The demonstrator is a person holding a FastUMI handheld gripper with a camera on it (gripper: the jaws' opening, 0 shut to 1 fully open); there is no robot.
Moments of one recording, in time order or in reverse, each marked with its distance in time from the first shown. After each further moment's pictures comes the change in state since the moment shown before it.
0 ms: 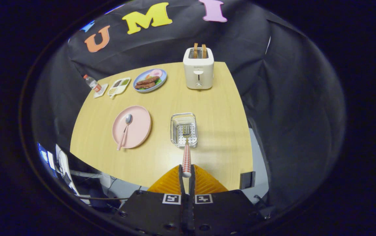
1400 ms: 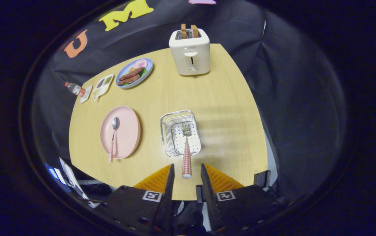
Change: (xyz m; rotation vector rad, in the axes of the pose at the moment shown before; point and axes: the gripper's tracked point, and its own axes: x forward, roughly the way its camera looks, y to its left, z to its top) arm 0.069 0.007 0.029 0.108 0.105 0.002
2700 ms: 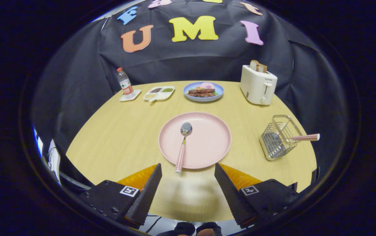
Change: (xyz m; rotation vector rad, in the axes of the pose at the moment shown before) arm 0.084 0.248 -0.087 -0.218 -0.482 0.085
